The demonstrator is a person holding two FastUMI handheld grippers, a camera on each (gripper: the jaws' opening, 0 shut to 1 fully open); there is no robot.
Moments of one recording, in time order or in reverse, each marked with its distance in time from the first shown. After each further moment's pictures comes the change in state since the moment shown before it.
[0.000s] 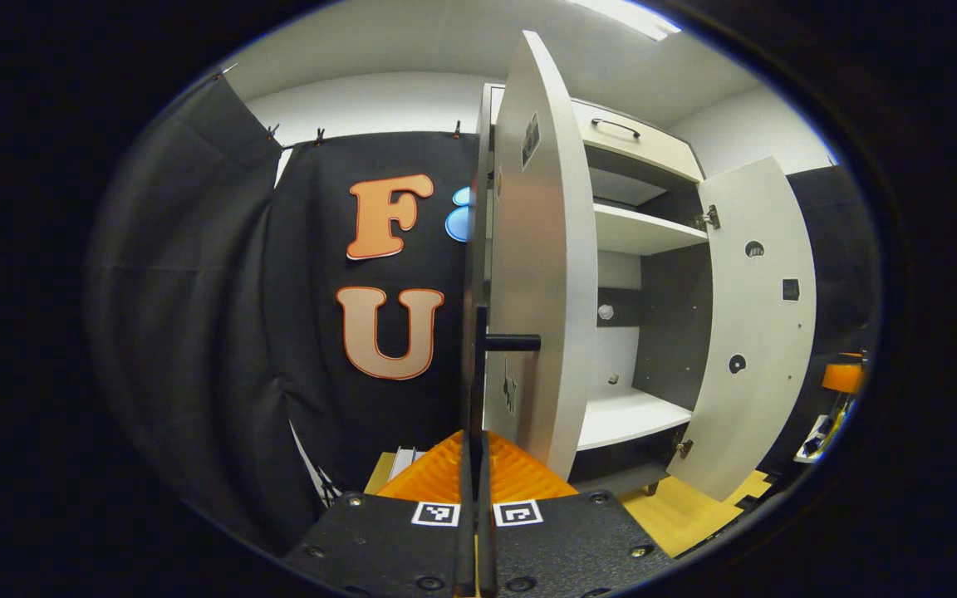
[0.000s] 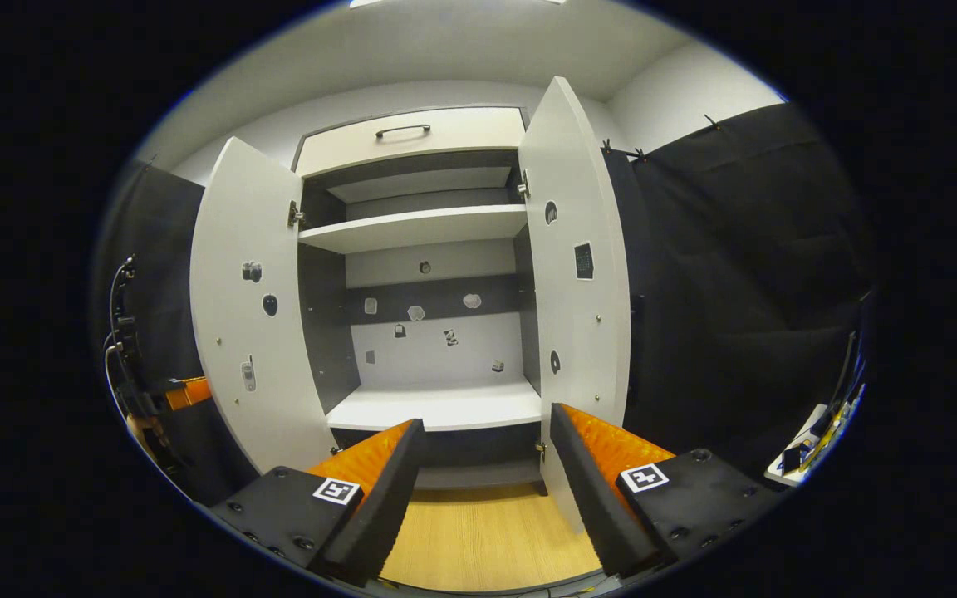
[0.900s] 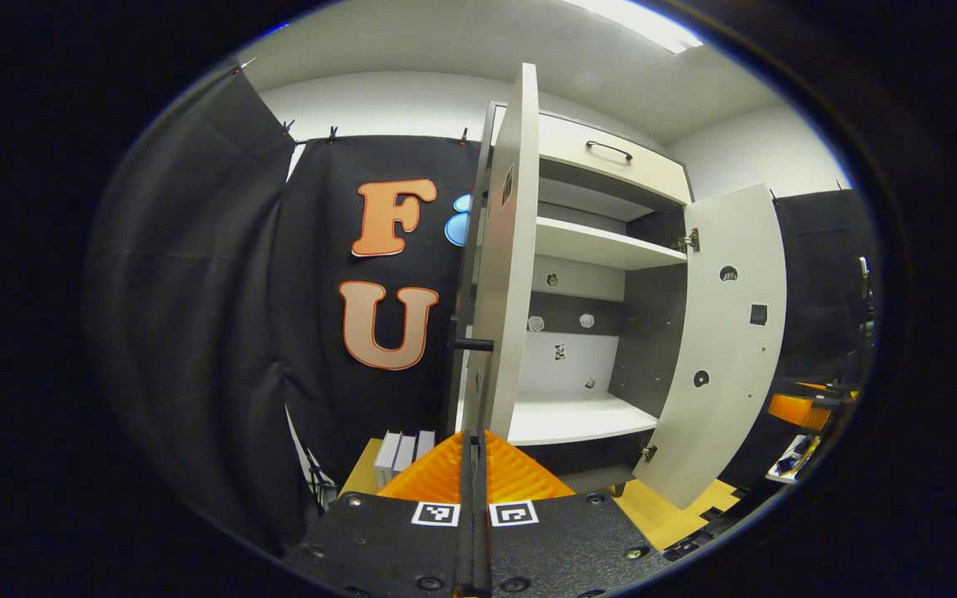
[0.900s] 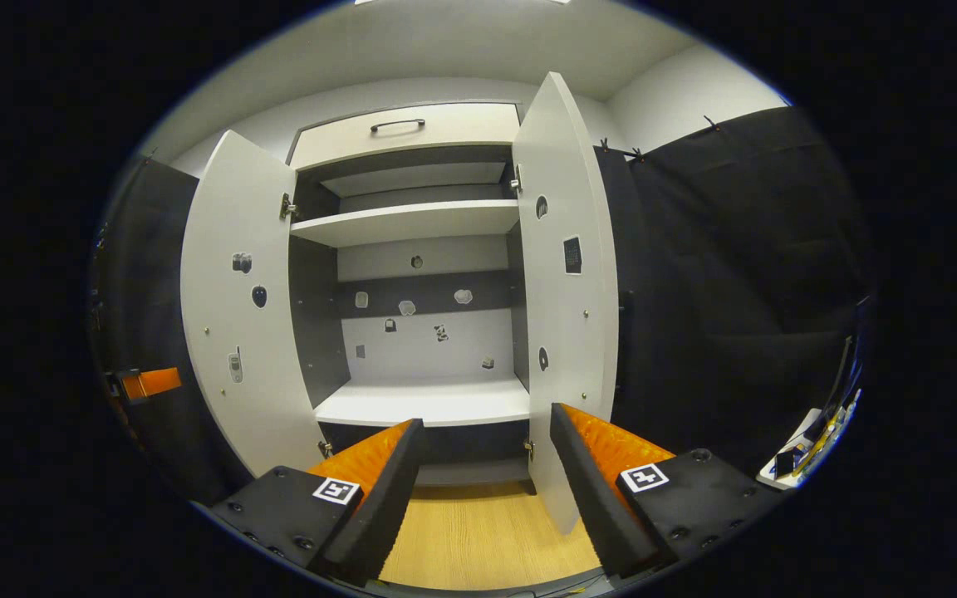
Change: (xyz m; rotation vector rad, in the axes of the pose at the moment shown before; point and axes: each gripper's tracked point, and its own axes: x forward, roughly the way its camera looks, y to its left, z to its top) left arm -0.067 -0.025 0.019 -0.051 0.010 0.003; right arm 0.007 -0.020 -0.007 -0.030 0.013 -0.030
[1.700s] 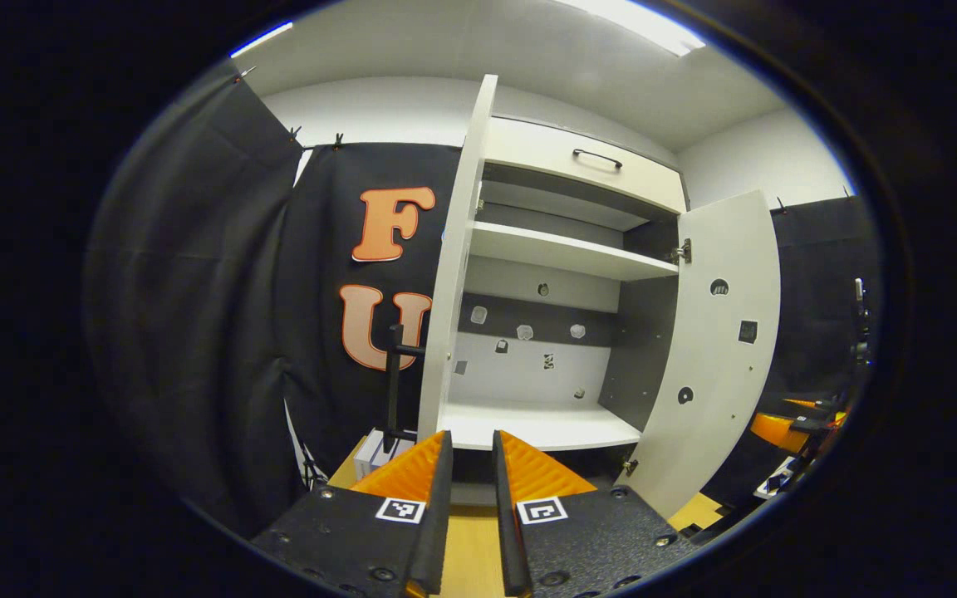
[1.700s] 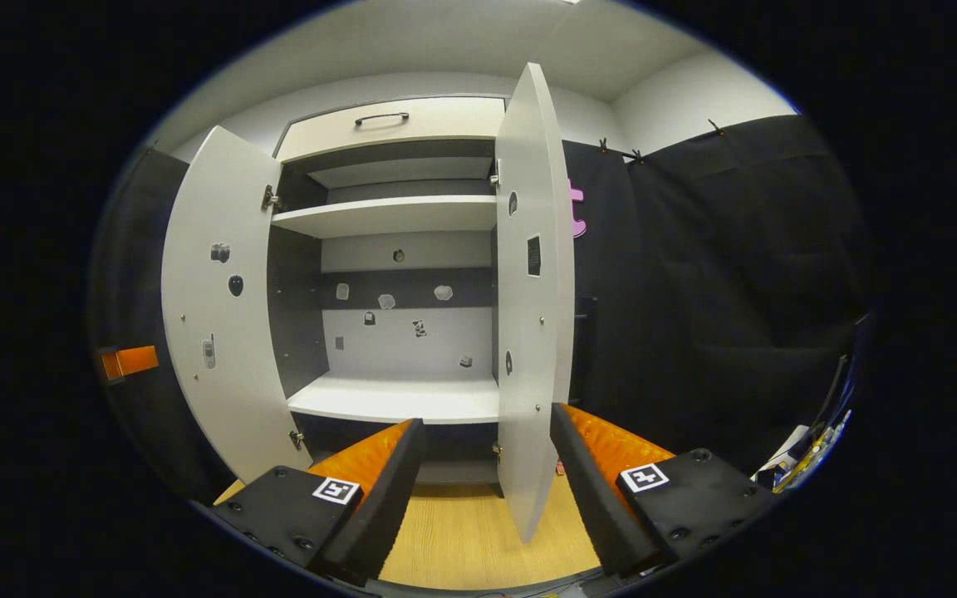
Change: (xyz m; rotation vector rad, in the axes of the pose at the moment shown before) left arm -0.011 -0.058 0.013 -0.045 -0.016 0.042; right arm 0.014 -0.055 0.007 -0.044 0.013 -0.016
